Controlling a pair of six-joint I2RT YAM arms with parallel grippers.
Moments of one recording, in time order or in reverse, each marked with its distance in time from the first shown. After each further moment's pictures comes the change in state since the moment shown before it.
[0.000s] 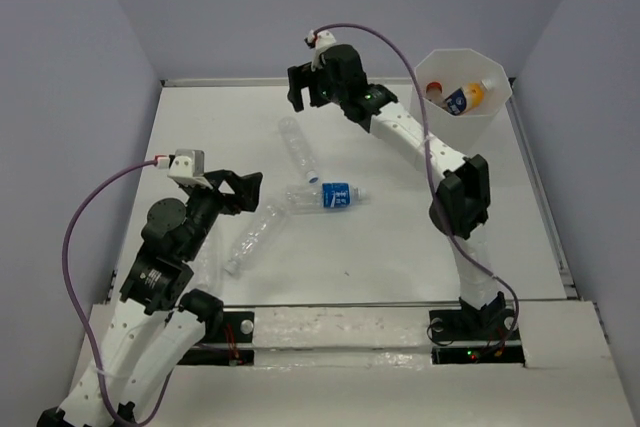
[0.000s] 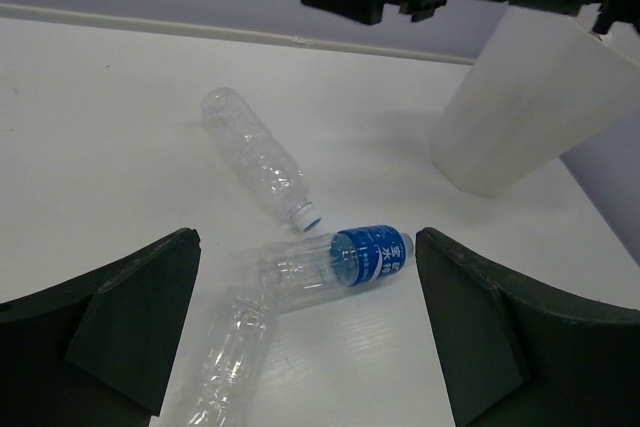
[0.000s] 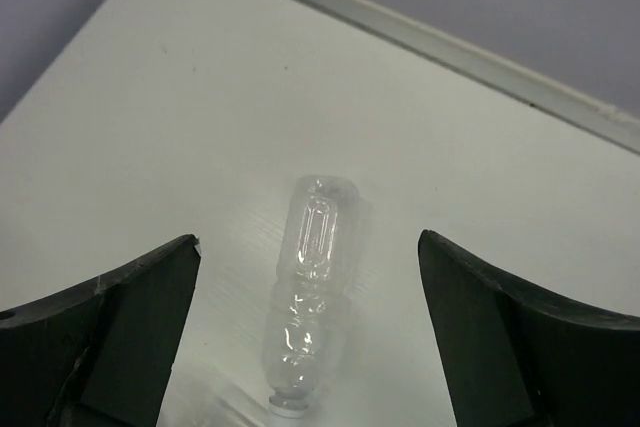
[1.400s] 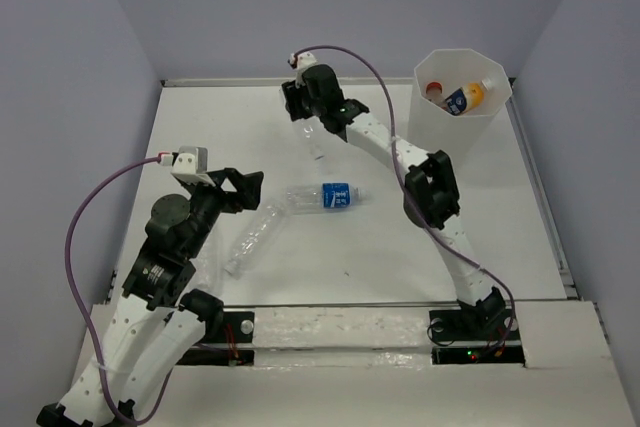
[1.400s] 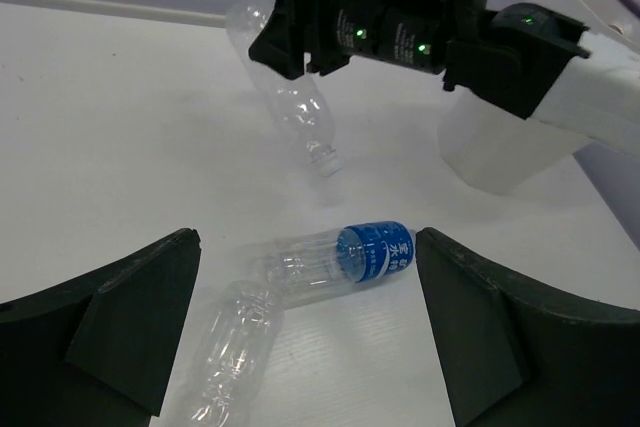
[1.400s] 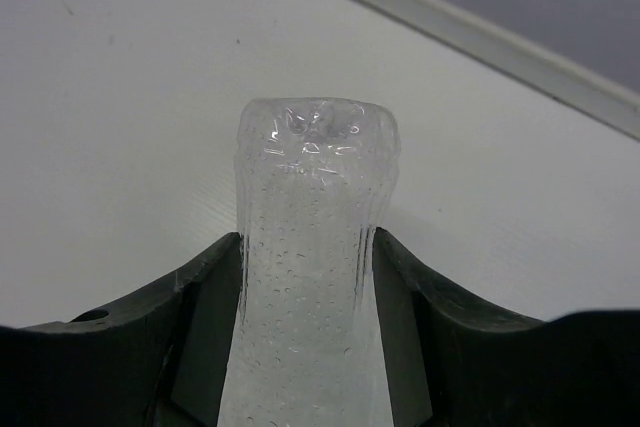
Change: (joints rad) left arm -0.002 0.030 0.004 -0.006 -0.021 -0.003; right arm 0.027 0.392 0.203 0.066 0.103 -0.062
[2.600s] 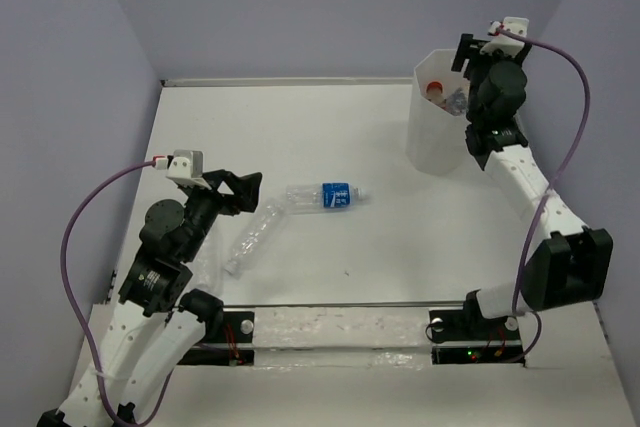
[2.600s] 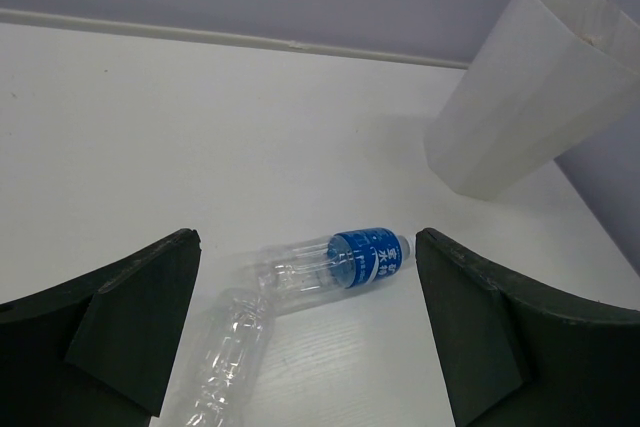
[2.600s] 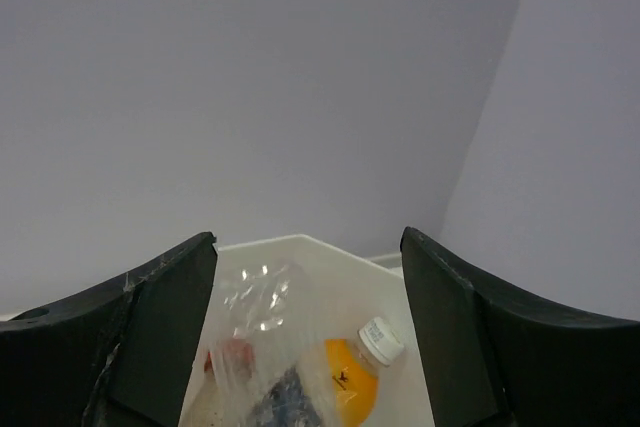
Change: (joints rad) left arm 0.002 -0.039 0.001 0.001 0.019 0.000; right arm -0.498 -1.029 -1.043 0.678 0.341 -0.246
